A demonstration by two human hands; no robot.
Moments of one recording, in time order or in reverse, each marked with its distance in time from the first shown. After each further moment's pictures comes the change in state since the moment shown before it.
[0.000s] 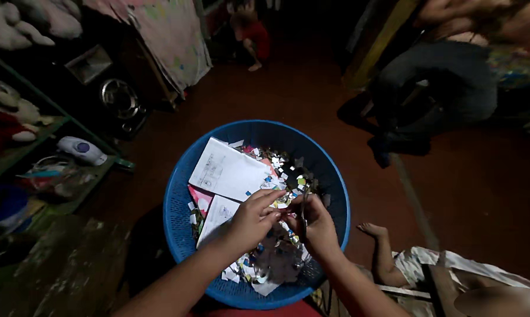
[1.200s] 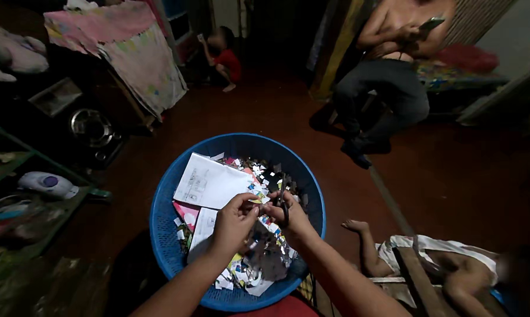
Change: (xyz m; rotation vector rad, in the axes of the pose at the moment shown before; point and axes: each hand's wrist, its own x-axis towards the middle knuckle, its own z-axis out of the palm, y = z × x) left_hand 0.007 -0.003 0.012 -0.049 0.255 0.034; right_hand 0.023 -0.006 0.000 0.442 0.006 0.396
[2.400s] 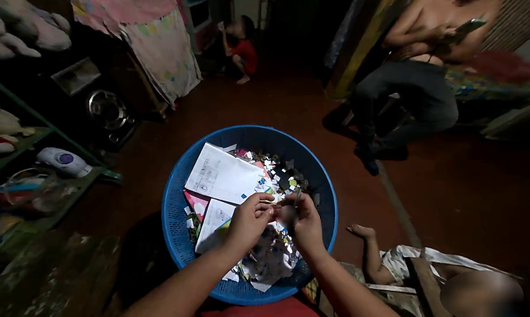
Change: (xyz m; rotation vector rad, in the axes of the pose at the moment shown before) left_hand -0.004 -0.002 -0.004 -0.117 -0.136 -0.221; right_hand -0.012 0.025 0.009 -0.435 0.136 -0.500
